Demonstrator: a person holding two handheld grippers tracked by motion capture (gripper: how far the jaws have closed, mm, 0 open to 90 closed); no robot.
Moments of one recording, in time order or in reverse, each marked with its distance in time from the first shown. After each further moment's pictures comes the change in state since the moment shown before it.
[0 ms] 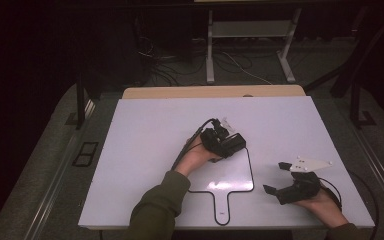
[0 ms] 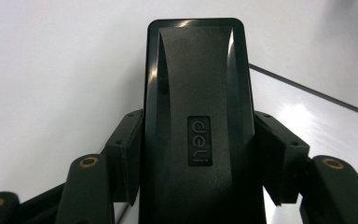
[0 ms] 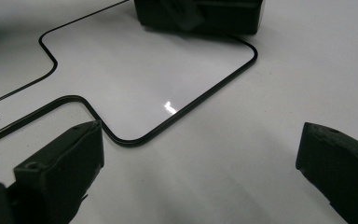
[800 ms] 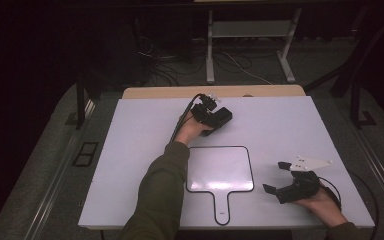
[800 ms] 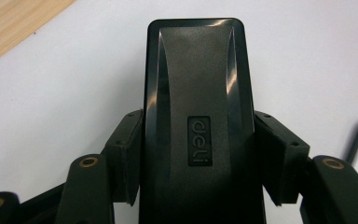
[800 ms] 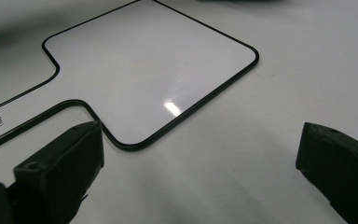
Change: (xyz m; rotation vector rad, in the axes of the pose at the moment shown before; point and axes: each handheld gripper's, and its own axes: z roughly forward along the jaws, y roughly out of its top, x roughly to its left) left arm 0.088 0.020 0.017 0.008 0.096 -0.133; right arm -0.001 0.001 0.001 -0.009 0.014 0.011
